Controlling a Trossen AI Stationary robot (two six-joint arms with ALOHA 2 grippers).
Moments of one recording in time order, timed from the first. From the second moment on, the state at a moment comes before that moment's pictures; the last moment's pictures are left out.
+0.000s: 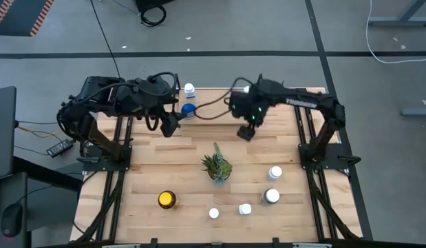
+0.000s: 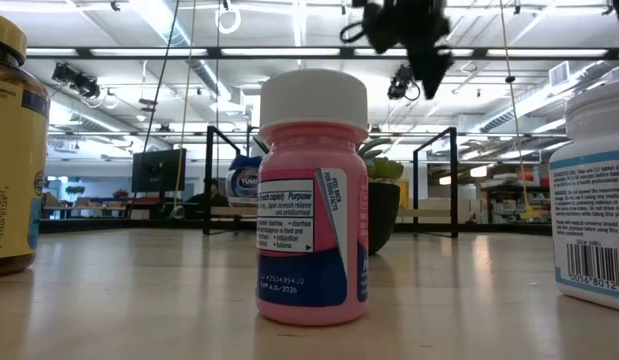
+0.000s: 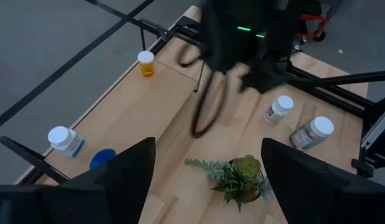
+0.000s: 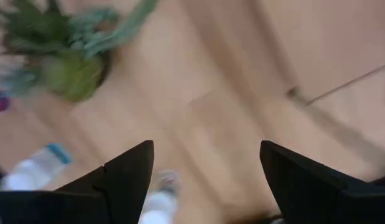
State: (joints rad) left arm -0.08 1.60 2.36 -1.47 -0.40 -0.47; right arm -0.20 1.74 1.80 -1.56 -0.09 0.38
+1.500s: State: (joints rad) left arm -0.08 1.60 2.36 -1.47 -0.36 -0.43; right arm 0.31 1.32 0.87 -1.04 -0.19 1.52
